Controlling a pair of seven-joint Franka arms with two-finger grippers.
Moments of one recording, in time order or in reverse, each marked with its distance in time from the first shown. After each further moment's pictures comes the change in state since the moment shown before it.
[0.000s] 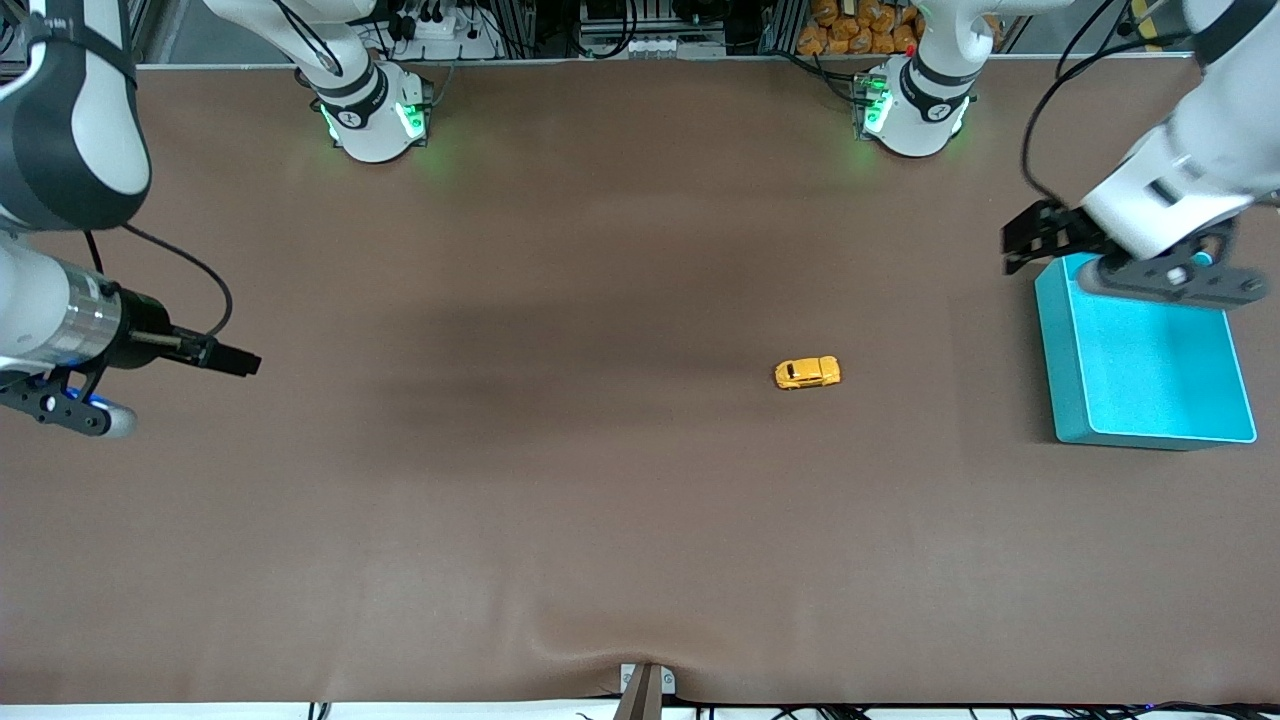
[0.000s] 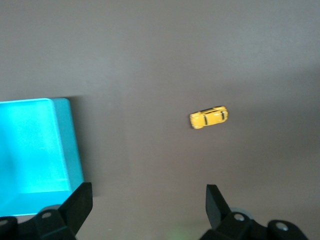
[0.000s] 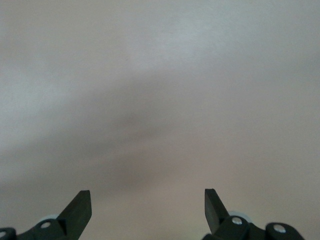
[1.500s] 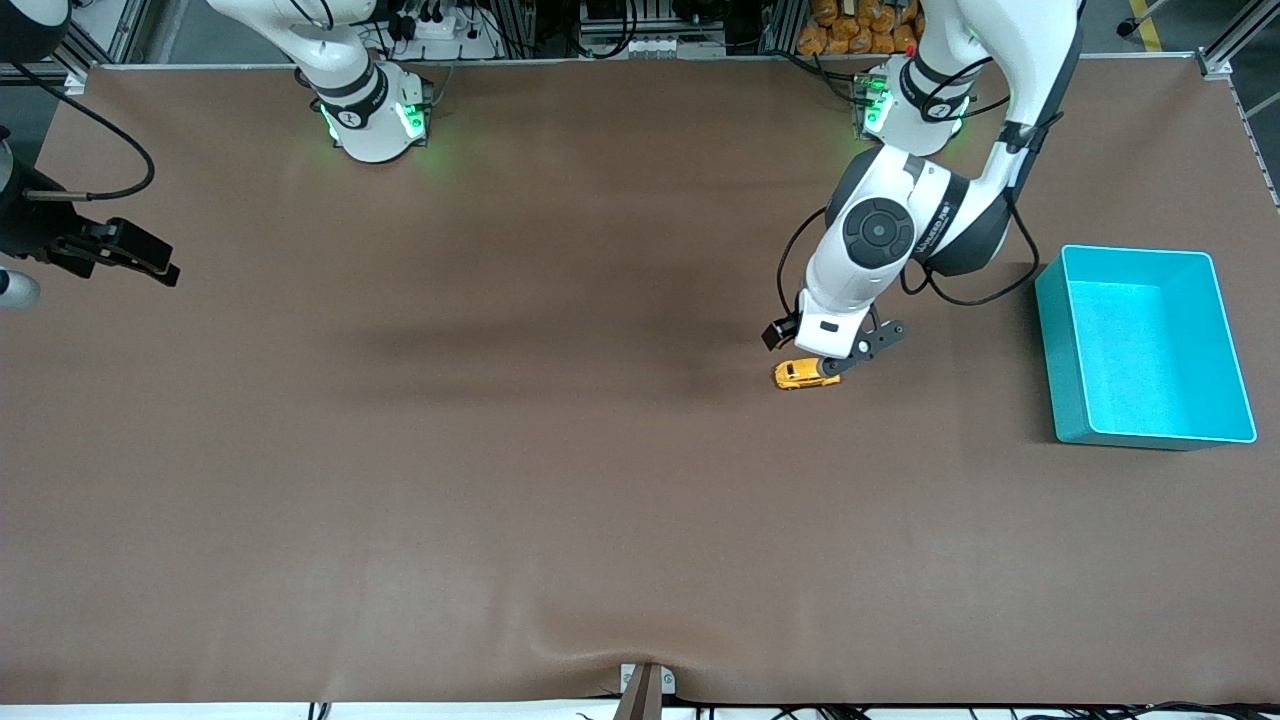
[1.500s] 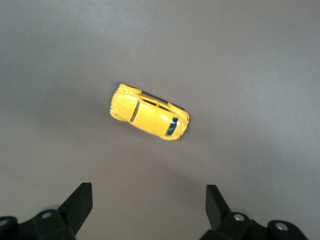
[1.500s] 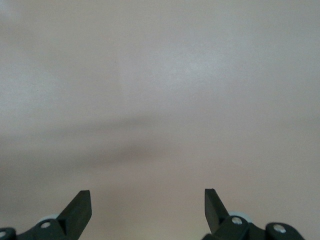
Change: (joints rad) left arm -0.305 0.176 0.002 -0.578 -0.007 0.760 -1.009; right arm -0.118 -0.284 0.047 -0.212 -0.069 0.048 -0.177
